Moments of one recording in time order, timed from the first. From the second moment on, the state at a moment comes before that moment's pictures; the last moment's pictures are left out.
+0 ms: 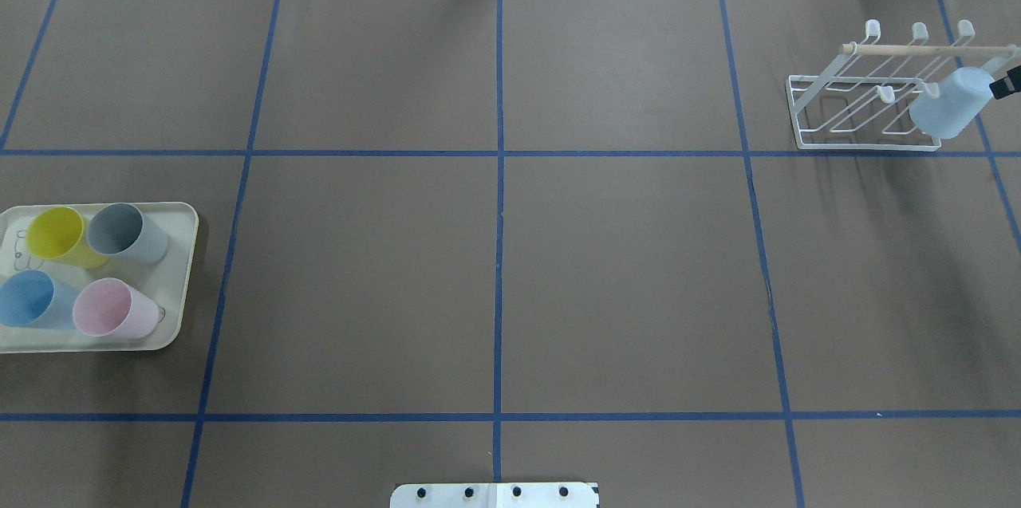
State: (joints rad) left arm -1.04 -1.21 -1.72 -2.32 -2.14 -0.77; right arm 1.39 -1.47 1.72 -1.37 2.32 0.11
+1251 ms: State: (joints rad) left arm -1.17 -1.20 -1.76 -2.30 -2.27 -0.77; right arm 1.36 -1.46 1.72 -1.37 2.33 0.13
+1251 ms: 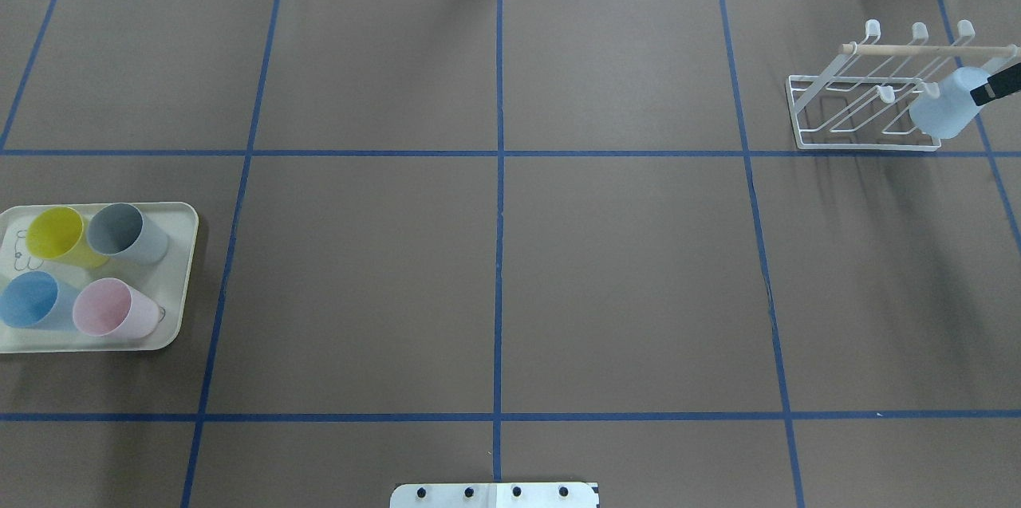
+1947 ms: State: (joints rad) left arm -1.35 -1.33 -1.90 -2.09 -2.34 -0.82; right arm 1.22 -1.41 1.76 -1.19 2.32 0.49
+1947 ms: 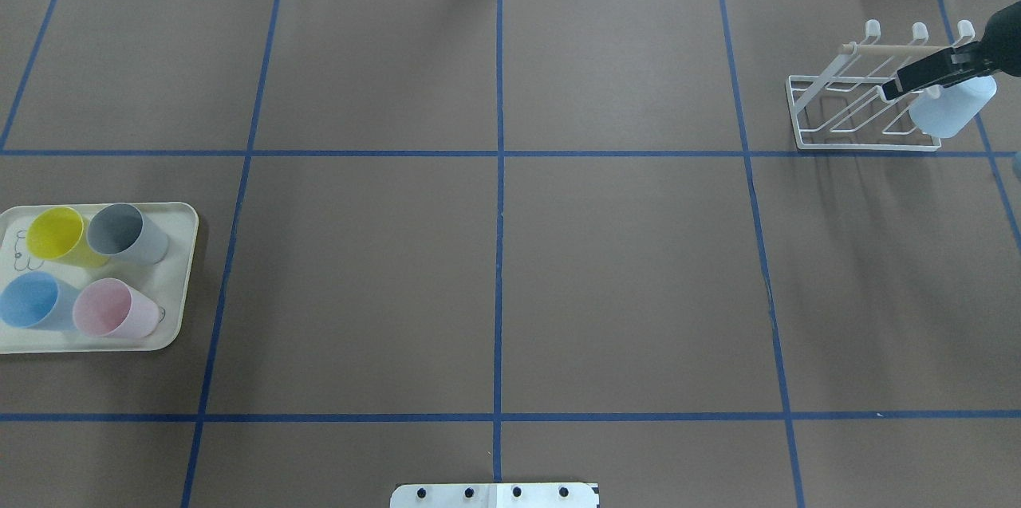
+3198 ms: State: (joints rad) left arm -1.00 -1.98 -1.94 -2.23 -2.42 -1.98; right arm 0.88 -1.19 1.74 -0.48 2.17 1.65
